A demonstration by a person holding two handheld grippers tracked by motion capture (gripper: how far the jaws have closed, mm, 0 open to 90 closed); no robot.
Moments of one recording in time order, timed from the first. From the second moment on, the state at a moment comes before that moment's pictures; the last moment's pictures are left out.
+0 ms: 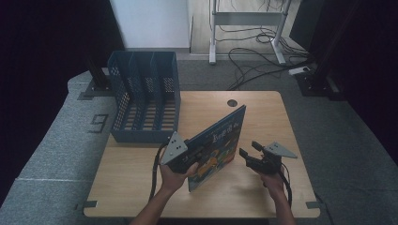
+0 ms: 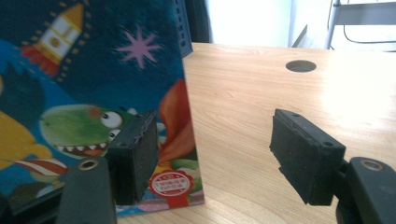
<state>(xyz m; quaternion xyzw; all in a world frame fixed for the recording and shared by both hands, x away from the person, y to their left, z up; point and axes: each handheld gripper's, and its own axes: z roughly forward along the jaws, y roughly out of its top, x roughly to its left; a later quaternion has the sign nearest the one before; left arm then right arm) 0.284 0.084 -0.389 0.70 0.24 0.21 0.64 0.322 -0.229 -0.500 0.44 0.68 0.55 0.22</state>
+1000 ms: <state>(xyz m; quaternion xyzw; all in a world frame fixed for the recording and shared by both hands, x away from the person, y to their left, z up) 0.278 0.102 -0.360 0.69 0.26 0.25 0.63 0.337 -0.227 -0.532 0.48 0.72 0.45 0.21</state>
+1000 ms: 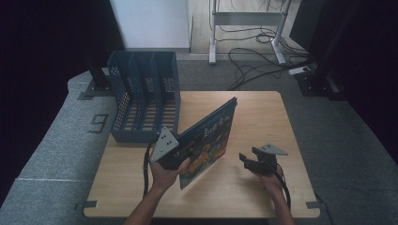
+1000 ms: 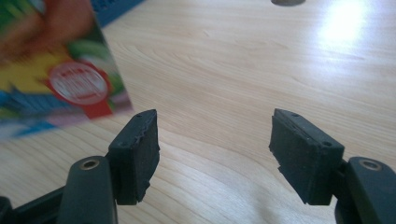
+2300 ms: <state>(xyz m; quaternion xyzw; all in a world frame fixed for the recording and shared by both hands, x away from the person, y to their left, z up) 0.277 0.132 -0.326 0.67 0.28 0.26 0.64 0.346 -0.216 -0.554 0.50 0.76 0.35 0.22</state>
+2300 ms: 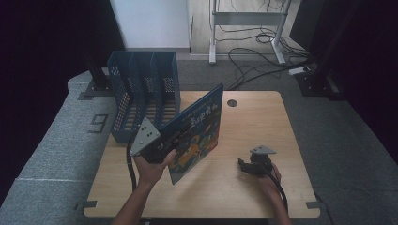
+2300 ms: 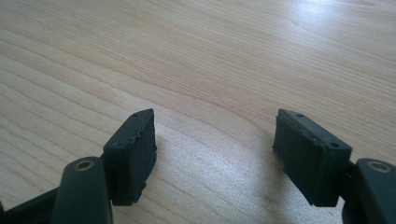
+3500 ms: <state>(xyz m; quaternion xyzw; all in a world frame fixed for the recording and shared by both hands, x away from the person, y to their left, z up) 0.283 0.163 -0.308 0.64 0.31 0.29 0.64 0.346 -0.216 -0.554 0.50 0.76 0.35 0.22</state>
